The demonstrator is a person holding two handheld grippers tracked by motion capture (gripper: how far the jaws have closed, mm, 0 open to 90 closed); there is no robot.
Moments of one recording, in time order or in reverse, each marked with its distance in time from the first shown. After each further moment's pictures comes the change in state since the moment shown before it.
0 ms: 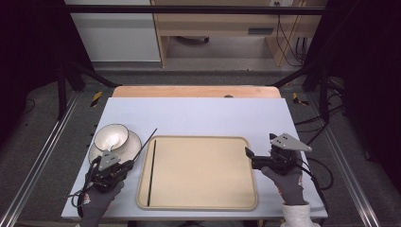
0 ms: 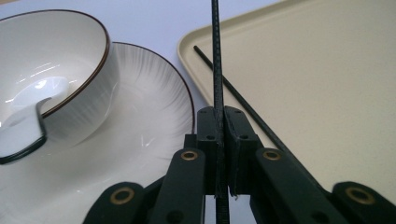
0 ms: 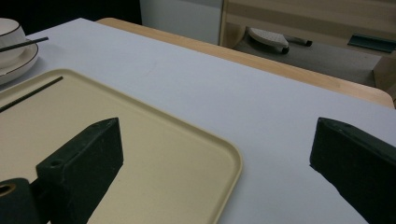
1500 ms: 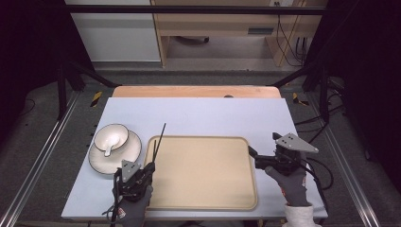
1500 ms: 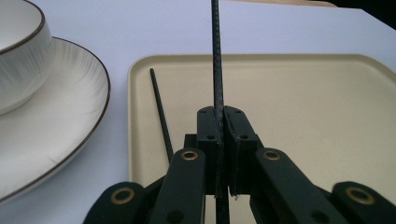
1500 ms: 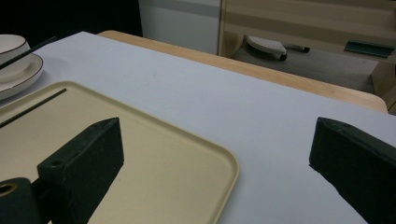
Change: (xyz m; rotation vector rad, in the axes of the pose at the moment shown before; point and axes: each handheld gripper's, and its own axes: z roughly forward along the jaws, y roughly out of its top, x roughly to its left) left arm -0.082 0.003 0.013 -0.159 0.099 -0.275; right arm -0.003 0.003 -0.009 -0.038 0.000 0.020
